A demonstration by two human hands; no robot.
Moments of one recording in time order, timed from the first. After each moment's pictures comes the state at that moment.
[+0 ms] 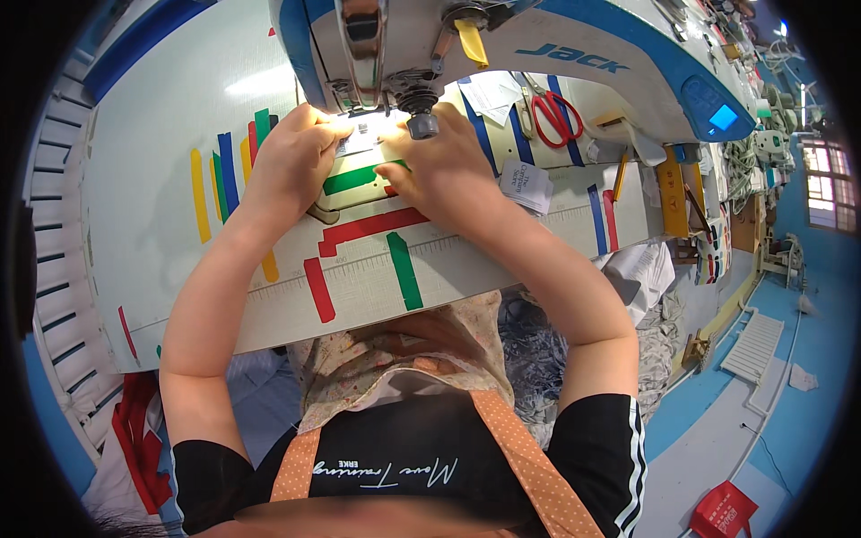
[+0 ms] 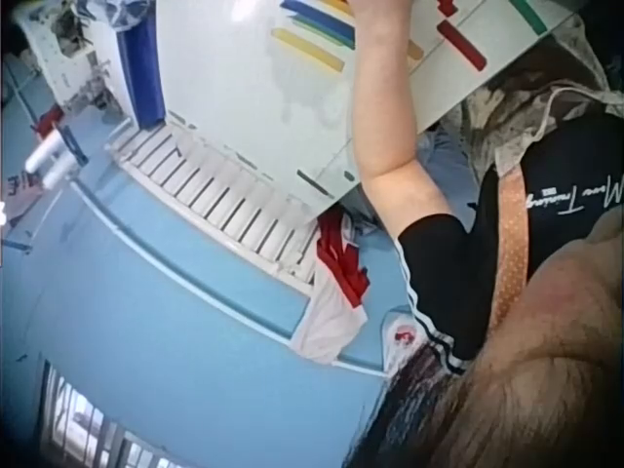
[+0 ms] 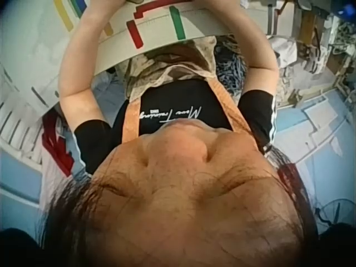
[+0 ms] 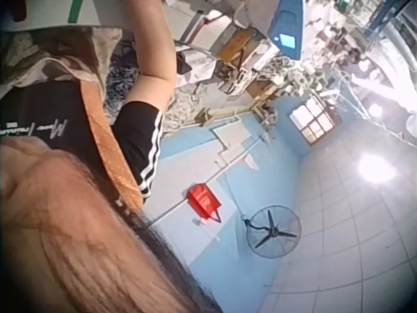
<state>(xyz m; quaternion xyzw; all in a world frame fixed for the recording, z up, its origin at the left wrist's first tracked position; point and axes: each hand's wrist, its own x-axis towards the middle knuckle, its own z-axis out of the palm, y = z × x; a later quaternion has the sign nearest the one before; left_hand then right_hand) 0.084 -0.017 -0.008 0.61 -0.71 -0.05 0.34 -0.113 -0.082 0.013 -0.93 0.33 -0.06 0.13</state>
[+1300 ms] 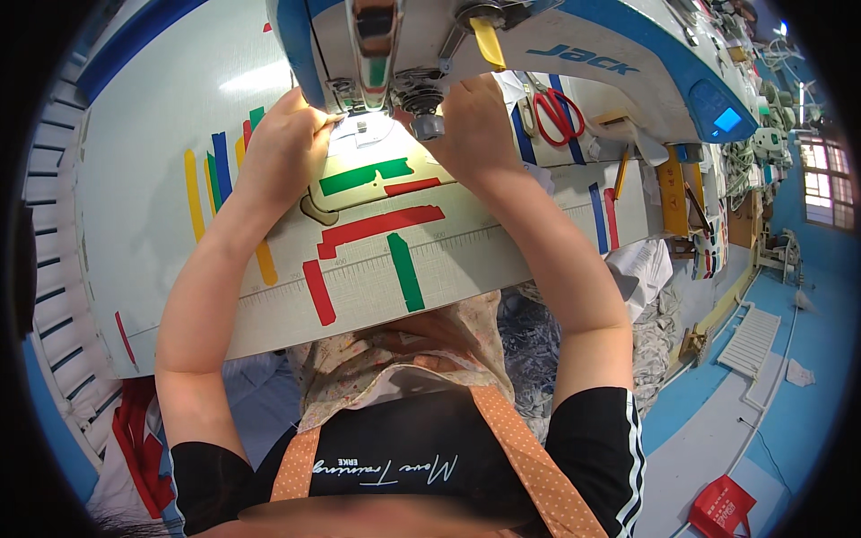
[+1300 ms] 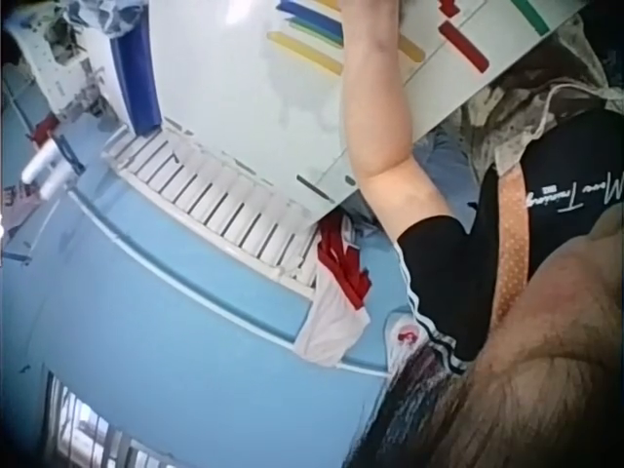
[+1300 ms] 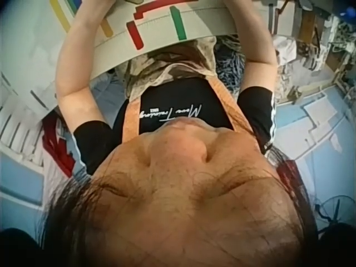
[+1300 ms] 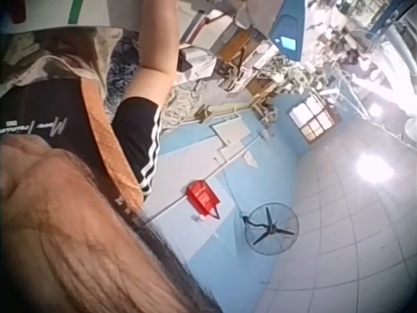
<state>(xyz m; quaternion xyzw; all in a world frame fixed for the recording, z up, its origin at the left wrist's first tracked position) 0.094 -0.029 -0.009 0.61 -0.72 0.00 0.33 -0.123 -0.131 -0.014 -0.88 0.40 -0.19 0.16</state>
